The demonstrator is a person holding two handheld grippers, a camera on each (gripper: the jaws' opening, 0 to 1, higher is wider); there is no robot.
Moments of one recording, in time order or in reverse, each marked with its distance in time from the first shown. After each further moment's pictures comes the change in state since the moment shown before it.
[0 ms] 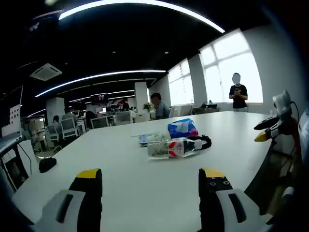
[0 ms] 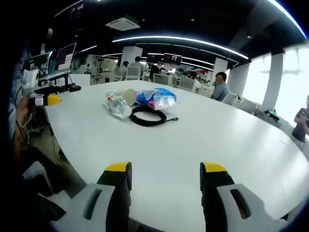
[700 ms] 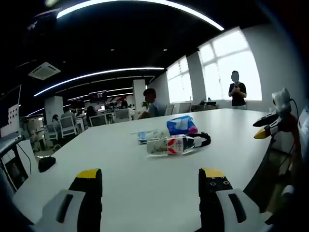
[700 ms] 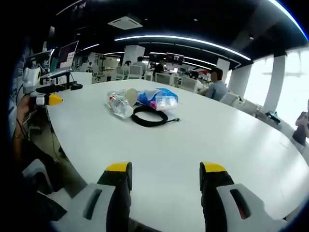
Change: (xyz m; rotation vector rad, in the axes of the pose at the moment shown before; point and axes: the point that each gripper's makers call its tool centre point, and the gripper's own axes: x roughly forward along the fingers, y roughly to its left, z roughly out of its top) left arm 0.001 0.001 -0.005 0.004 0.026 -0.002; right arm 0.000 0.001 0.002 -0.019 0.005 0.004
